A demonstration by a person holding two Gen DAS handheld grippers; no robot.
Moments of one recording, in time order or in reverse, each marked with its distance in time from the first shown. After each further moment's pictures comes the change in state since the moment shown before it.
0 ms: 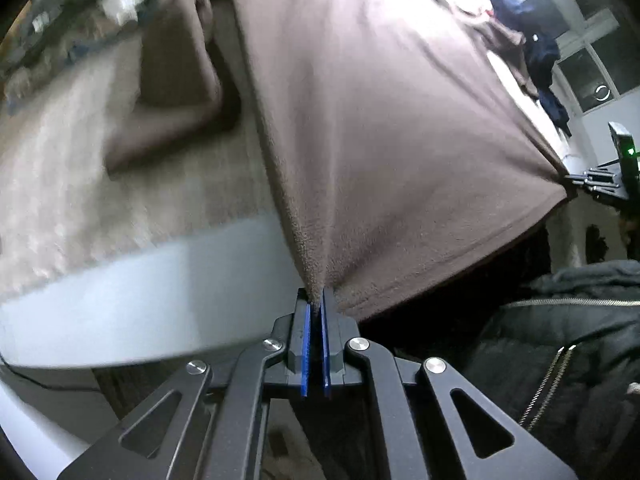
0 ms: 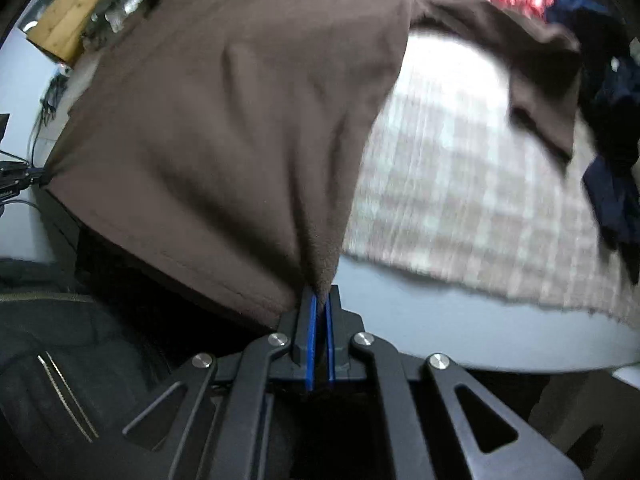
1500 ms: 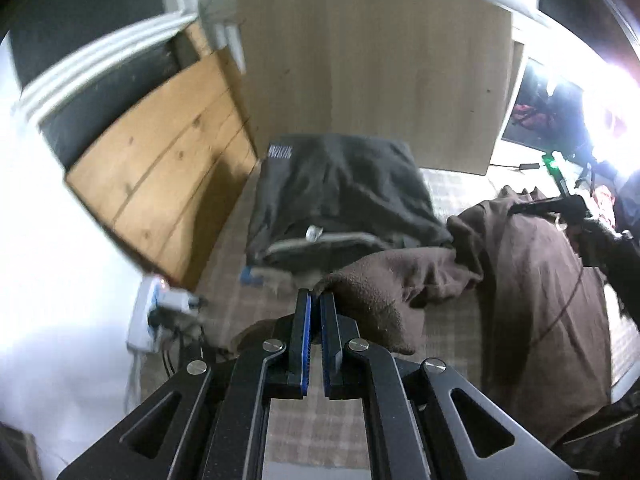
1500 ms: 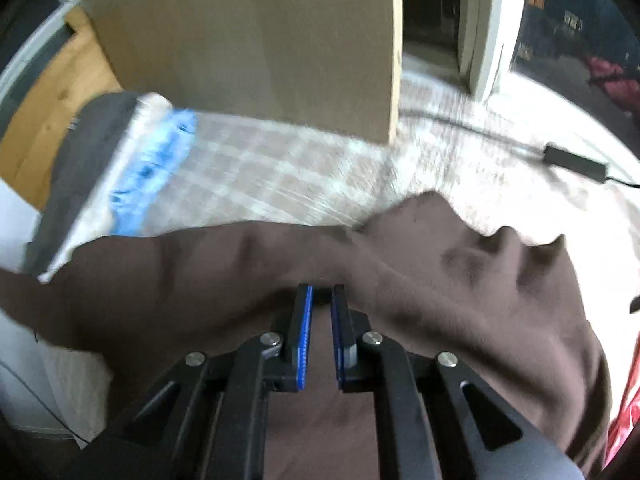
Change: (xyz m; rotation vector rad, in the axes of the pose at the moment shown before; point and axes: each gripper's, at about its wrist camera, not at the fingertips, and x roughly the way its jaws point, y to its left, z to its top) left arm -0.224 0.193 0.126 -0.297 -0.555 0.437; right arm 0.075 0.085 0.493 -0.152 -0.266 0.164
